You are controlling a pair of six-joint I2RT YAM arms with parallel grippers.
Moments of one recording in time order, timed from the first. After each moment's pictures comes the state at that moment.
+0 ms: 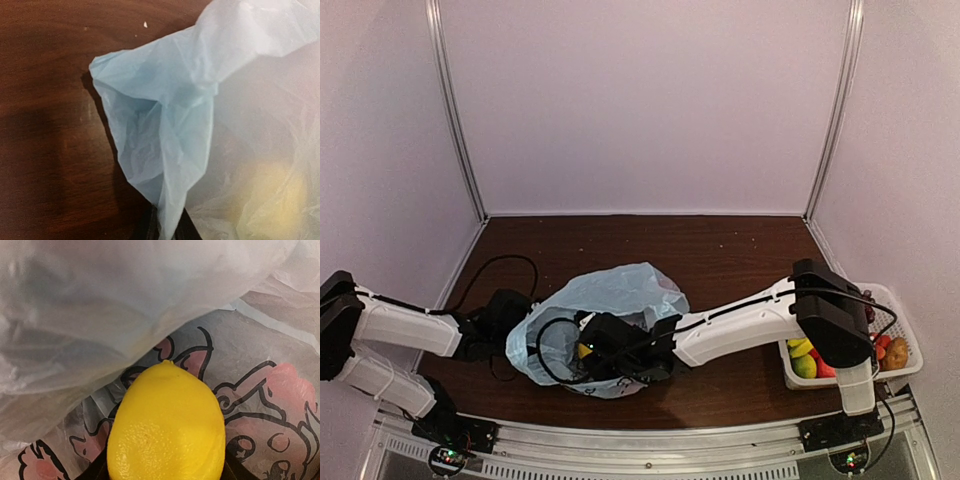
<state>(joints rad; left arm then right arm) -0.70 1.31 0.36 0.08 0.15 -0.76 1.29 2.13 1.43 -0.17 0.28 0.45</state>
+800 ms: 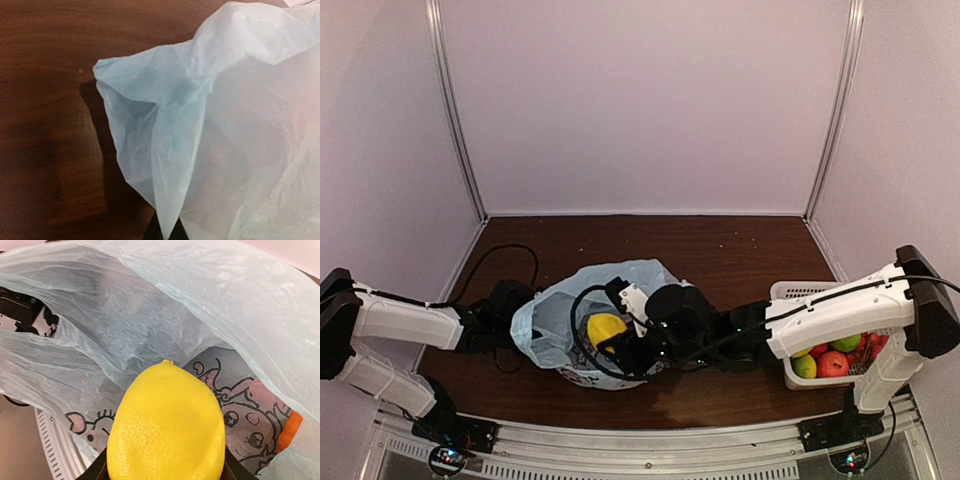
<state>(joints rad) -0.70 1.32 0.43 0.05 0.09 -0.75 1.30 1.68 1.07 0.06 0.20 0.43</state>
